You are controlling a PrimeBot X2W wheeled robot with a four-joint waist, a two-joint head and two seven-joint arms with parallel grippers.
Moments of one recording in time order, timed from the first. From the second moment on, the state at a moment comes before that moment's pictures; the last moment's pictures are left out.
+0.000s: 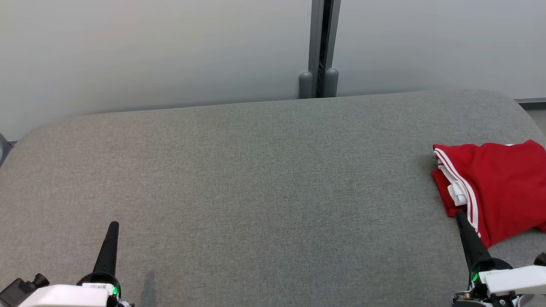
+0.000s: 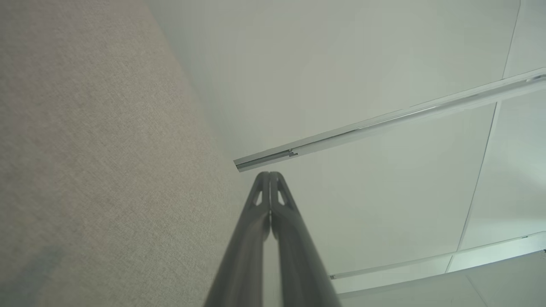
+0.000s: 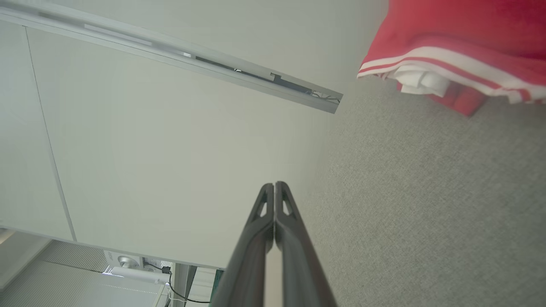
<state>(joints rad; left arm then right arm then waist) 0.07 0.10 0.06 0.08 -1.40 -0.07 0.07 0.02 -0.05 -0.04 0.11 1.36 0.13 0.07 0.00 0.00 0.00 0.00</state>
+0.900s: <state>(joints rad) 0.05 0.07 0.13 0.11 -1.58 -0.11 0.11 -0.01 -0.05 -0.04 0.15 1.56 0.13 0.08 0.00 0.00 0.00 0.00</state>
